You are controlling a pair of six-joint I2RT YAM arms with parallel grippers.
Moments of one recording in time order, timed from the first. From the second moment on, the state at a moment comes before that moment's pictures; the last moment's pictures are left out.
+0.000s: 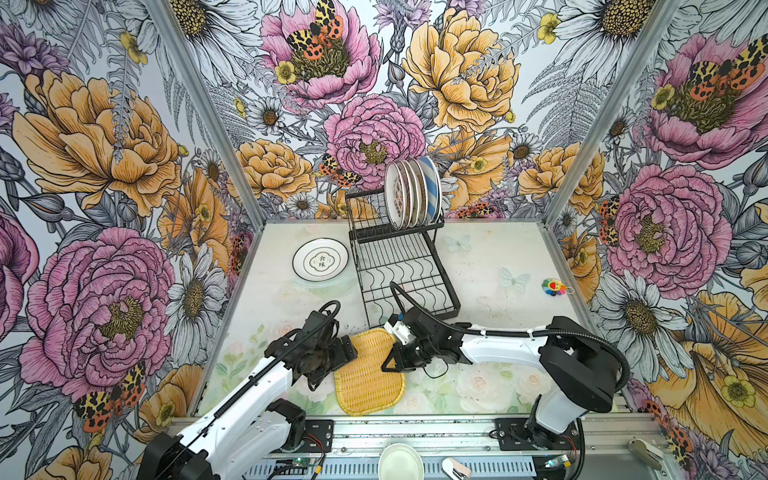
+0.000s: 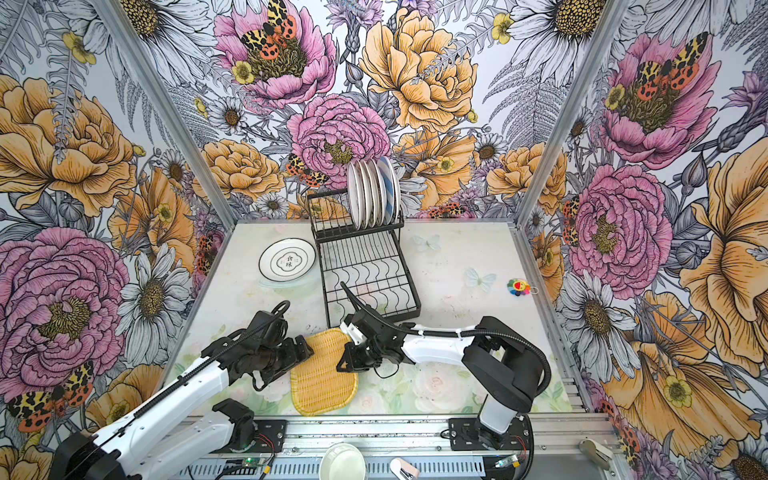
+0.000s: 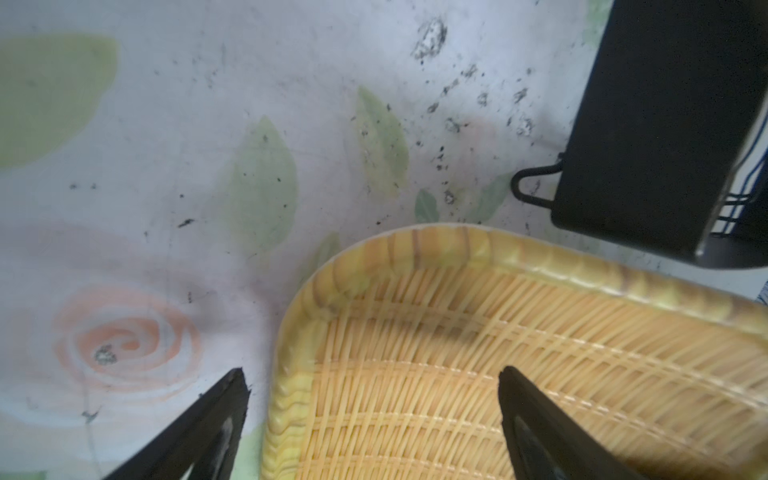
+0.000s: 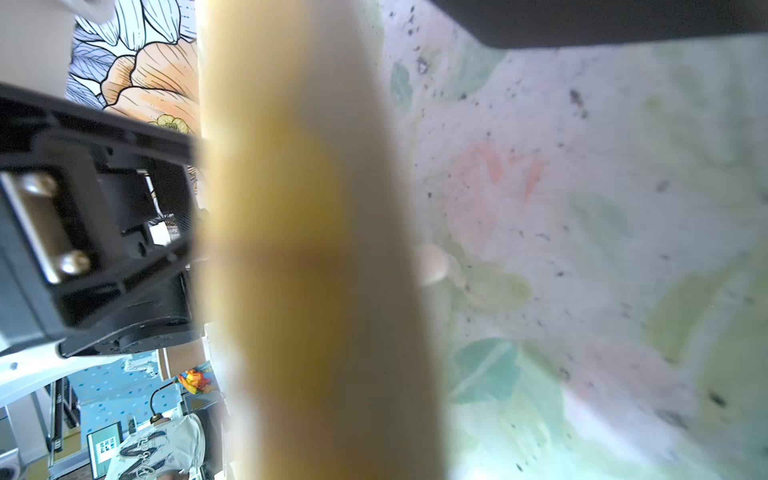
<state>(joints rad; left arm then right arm) -0.43 0.88 0.50 -0.75 0.14 -0.92 0.97 1.63 0.84 -0.10 -0.54 0.82</state>
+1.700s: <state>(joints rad) -0.13 0.93 0.56 -0.59 0.25 -0.76 0.87 1.52 1.60 -0.37 0.55 0.28</state>
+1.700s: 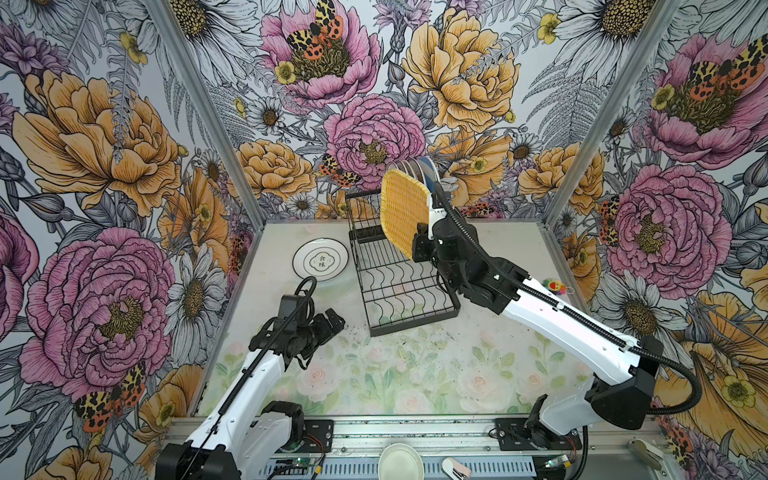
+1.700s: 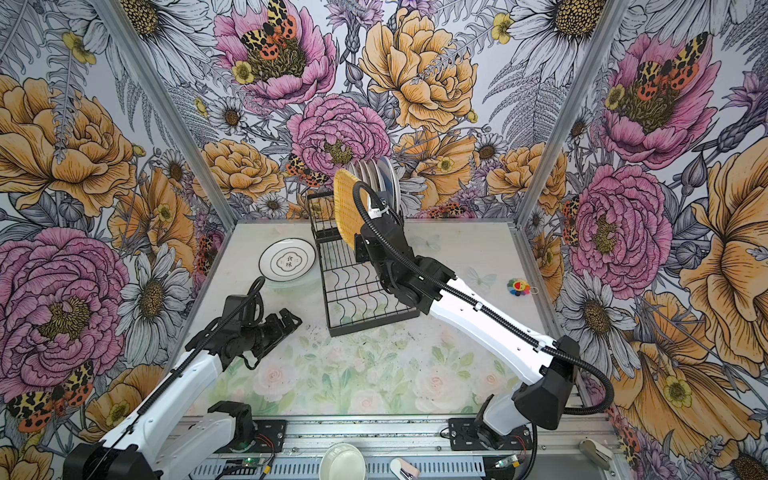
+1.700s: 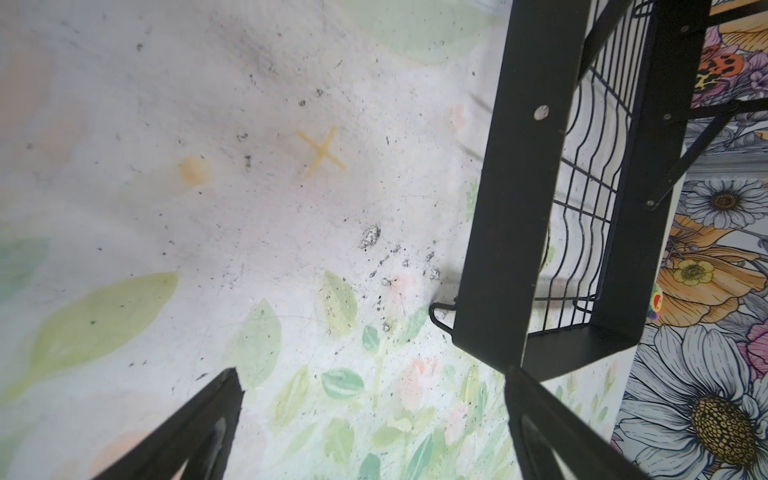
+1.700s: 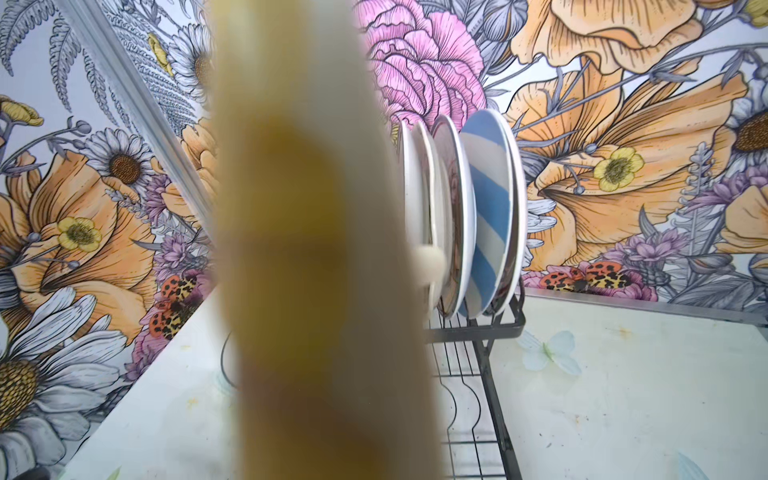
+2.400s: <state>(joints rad) -0.13 0.93 0.54 -0.55 0.26 -0.76 0.86 1.84 1.76 0.07 0.77 0.02</state>
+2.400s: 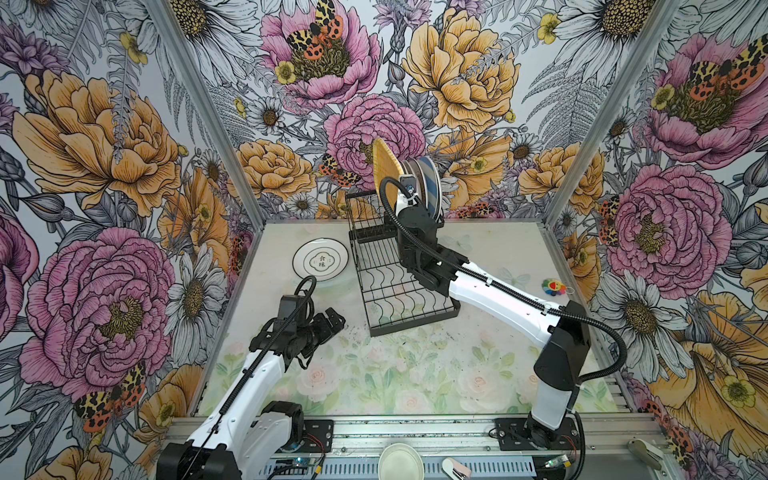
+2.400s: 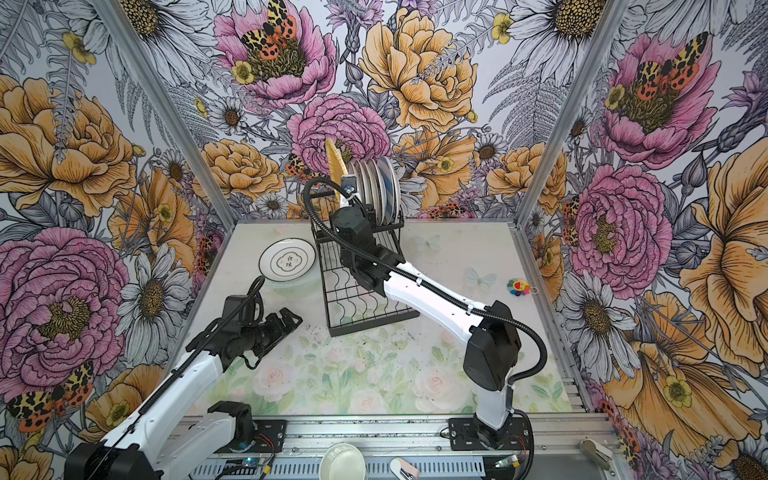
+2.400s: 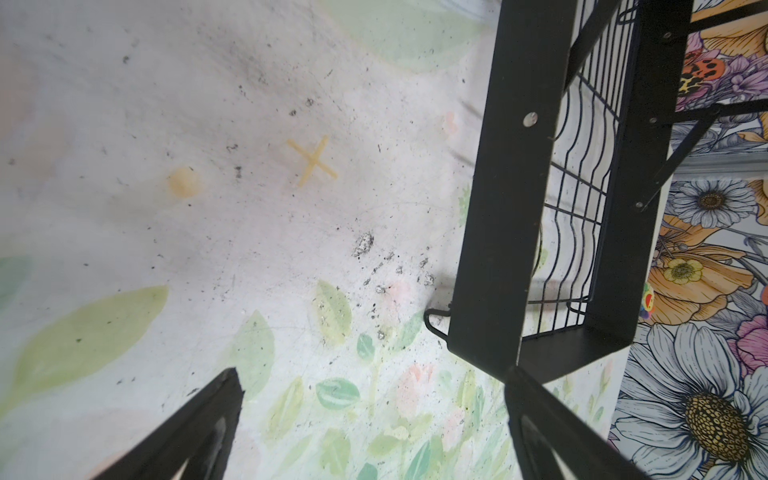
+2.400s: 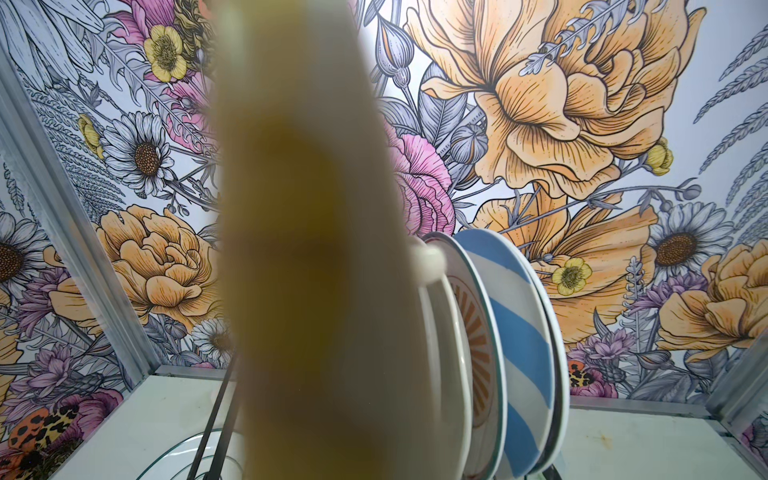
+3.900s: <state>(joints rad) -0.13 0.94 0.53 -0.55 0.27 -0.76 0.81 2.11 1.95 0.09 0.87 0.06</state>
